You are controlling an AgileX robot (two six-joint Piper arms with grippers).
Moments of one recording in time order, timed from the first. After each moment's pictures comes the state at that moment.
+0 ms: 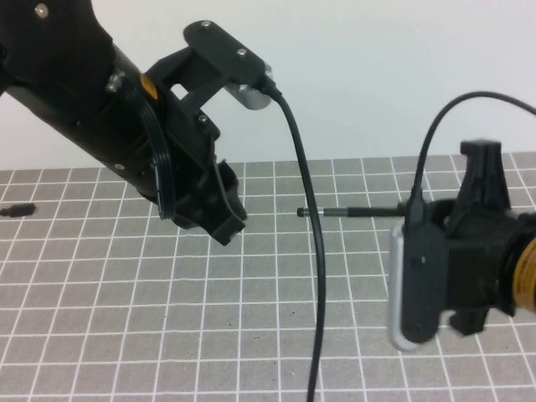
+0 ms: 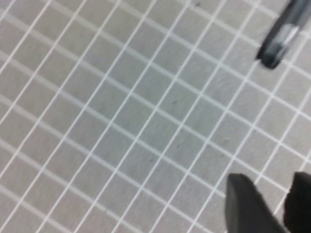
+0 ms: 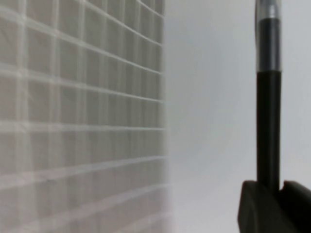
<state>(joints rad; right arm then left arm) 0.83 1.21 -0.82 -1.28 0.29 -0.07 -0.56 1.45 -1.53 -0.32 1.22 0.51</state>
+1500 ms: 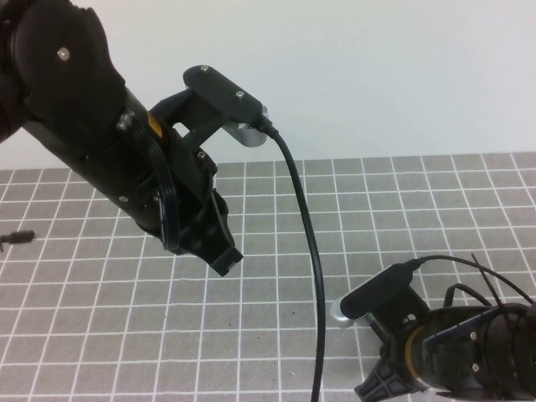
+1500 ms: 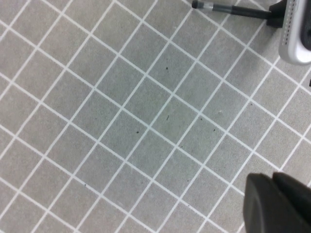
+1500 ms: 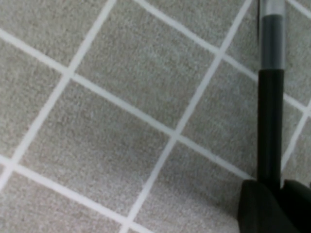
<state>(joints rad) 0.82 1.75 -0.83 -0.91 0.36 0.93 -0.56 1.45 -1.45 -0.31 1.22 0.47</state>
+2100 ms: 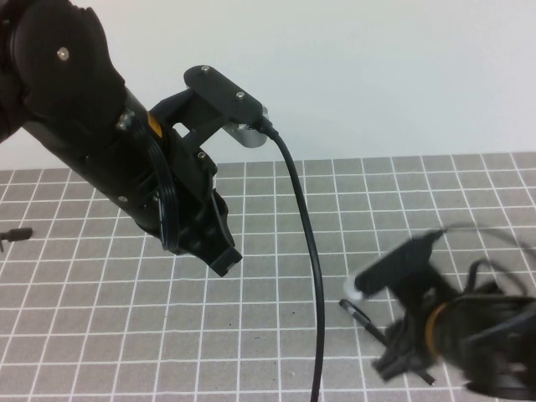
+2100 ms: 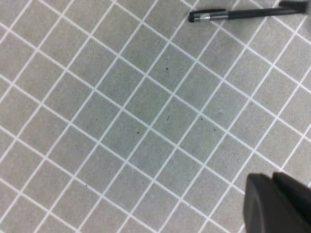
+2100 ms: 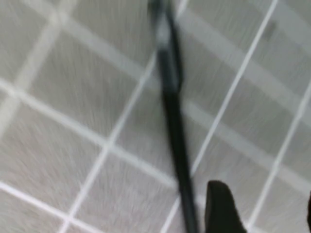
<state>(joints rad) 0.83 1.63 -0.83 -0.99 0.48 0.94 -0.56 1.45 -1.45 -0.31 1.22 0.48</state>
